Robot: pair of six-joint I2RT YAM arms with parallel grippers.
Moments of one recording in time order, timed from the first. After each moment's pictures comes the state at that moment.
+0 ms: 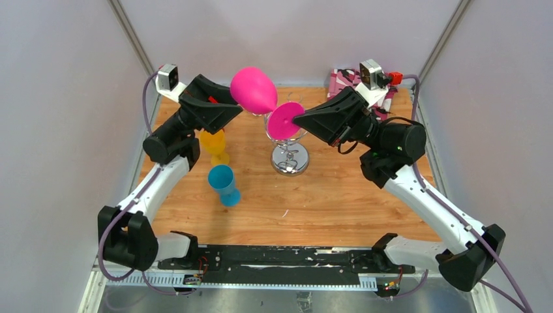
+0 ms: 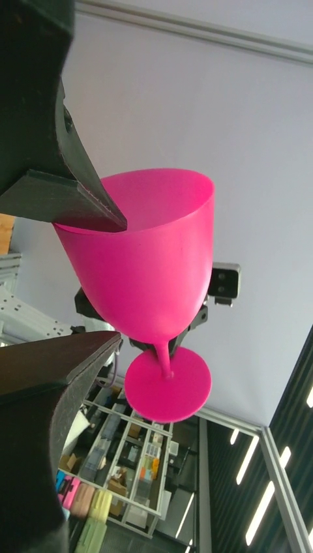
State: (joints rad) left arm -0.24 1.29 1.00 1.51 0.80 -1.48; right arm 0.68 1.13 1.16 0.86 -0.68 1.00
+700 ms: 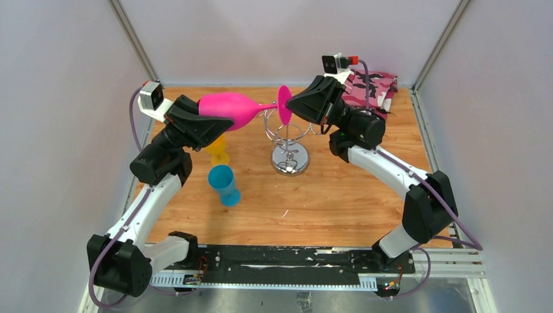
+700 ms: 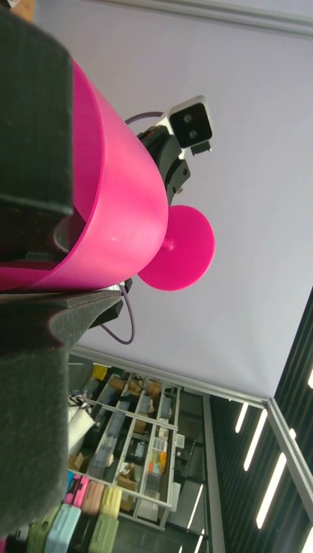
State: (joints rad) left arm -0.22 1.09 0.88 1.50 0.79 -1.49; right arm 0.59 1.54 1.22 1.50 -0.69 1.71
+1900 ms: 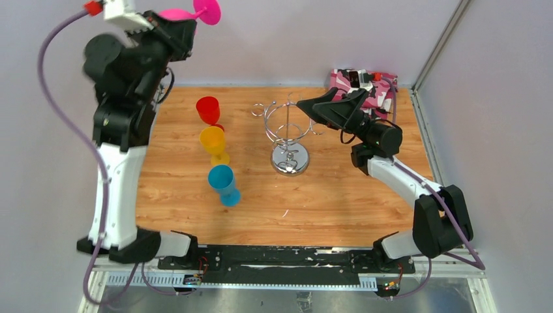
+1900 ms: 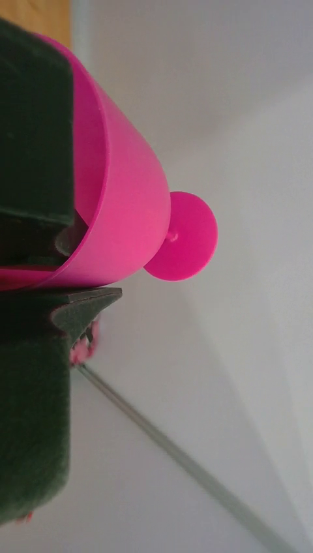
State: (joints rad) left arm -0.23 1.25 1.94 -0.31 0.09 -0.44; right arm 0.41 1.40 0.92 1.44 -0.69 1.64
